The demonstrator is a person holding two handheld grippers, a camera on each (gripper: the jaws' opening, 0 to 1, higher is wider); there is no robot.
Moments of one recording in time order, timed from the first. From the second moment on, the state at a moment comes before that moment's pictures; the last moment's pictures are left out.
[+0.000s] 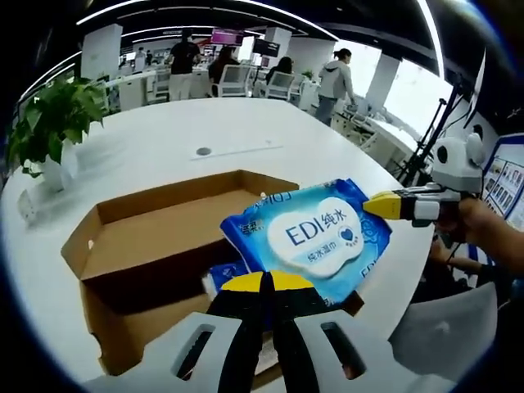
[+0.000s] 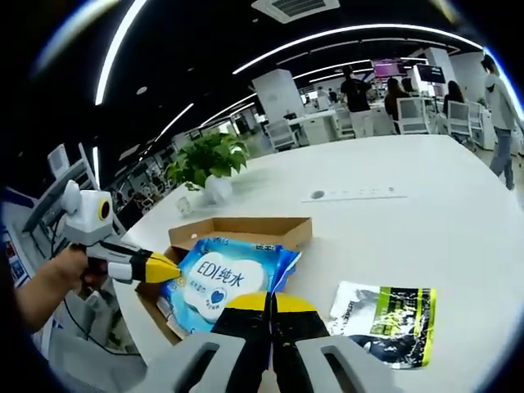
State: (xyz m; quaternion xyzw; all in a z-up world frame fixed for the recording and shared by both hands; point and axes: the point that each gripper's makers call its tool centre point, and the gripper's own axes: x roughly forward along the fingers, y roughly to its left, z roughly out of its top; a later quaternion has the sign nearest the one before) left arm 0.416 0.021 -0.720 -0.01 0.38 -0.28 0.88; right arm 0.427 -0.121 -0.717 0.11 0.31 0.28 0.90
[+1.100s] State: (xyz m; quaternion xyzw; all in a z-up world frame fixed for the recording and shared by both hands) left arm 0.430 -0.067 -0.725 0.00 0.38 -0.34 0.86; right arm 0.429 -0.210 -0.720 0.11 0.32 0.22 0.92
